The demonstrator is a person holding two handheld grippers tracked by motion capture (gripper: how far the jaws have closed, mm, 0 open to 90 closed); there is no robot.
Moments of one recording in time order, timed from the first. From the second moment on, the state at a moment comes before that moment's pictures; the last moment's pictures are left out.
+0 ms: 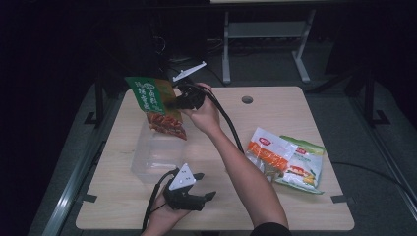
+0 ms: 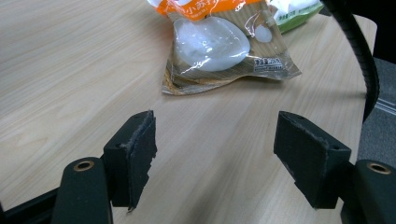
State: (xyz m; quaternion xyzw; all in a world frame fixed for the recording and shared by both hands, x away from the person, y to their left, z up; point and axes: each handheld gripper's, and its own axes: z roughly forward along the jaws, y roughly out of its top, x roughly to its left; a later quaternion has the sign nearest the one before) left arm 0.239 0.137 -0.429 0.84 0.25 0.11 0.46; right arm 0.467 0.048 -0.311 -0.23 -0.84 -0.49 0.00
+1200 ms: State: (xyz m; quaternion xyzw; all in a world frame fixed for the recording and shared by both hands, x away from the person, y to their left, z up) left arm 0.240 0.136 -0.429 0.84 0.25 0.11 0.46; right arm 0.473 0.047 -0.360 -0.24 -0.84 -0.49 0.03
